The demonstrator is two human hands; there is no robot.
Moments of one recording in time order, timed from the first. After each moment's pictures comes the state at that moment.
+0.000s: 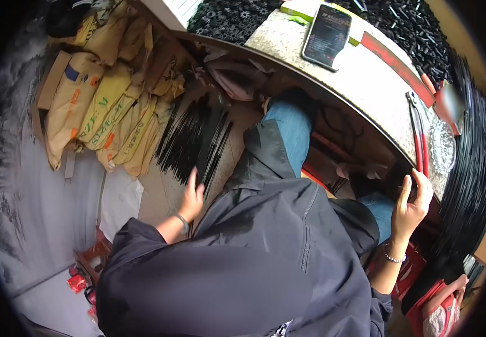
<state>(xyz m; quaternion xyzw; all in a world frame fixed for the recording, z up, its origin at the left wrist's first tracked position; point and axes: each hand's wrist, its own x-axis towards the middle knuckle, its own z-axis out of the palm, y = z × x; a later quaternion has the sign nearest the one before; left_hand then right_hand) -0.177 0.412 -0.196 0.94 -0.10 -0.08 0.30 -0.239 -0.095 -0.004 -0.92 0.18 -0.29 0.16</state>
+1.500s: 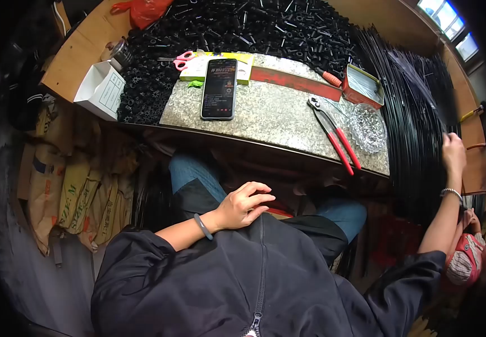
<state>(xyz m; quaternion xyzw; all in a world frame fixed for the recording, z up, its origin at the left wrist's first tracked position) -0.095 0.117 -0.063 0.66 -0.57 -0.09 0.48 -0.314 -0.387 0.133 -0.86 0.47 -0.13 -0.14</state>
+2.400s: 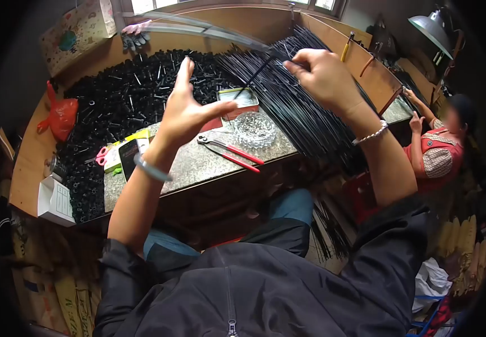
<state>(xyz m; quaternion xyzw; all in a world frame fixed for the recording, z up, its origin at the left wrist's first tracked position) -0.044 -0.069 0.158 0.59 -0.59 -0.02 0.55 -0.260 -0.189 0.234 -0.91 0.26 -0.33 0.02</state>
